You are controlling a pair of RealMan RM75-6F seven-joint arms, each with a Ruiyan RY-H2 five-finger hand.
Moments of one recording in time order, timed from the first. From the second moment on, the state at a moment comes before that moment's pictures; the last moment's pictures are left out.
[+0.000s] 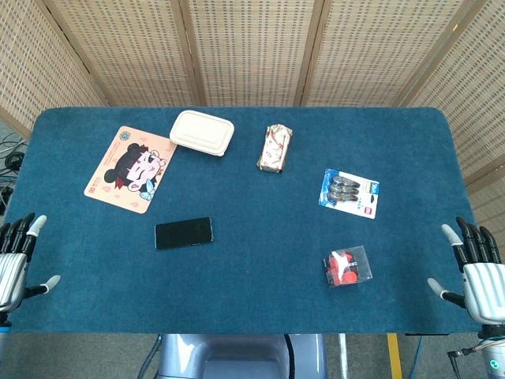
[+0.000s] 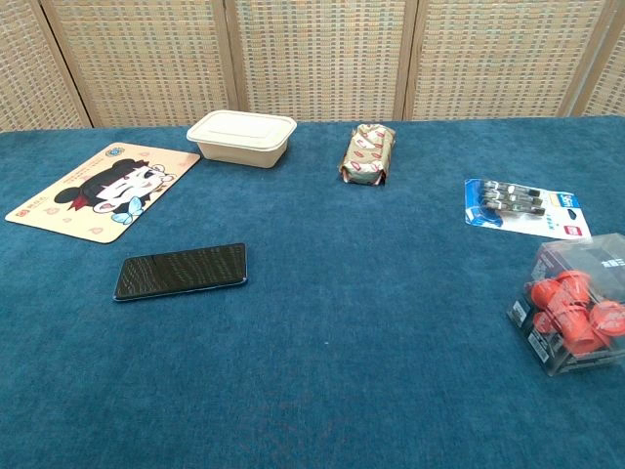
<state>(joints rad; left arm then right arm) -0.08 -1.10 -0.04 -1.75 1.44 1.48 0.20 0.05 -1.13 0.07 -1.55 -1.58 1.58 0.01</state>
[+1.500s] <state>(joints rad) -0.80 -1.71 -0.30 -1.55 0.51 1.07 0.71 0.07 -1.11 0.08 -1.54 -1.53 1.51 0.10</state>
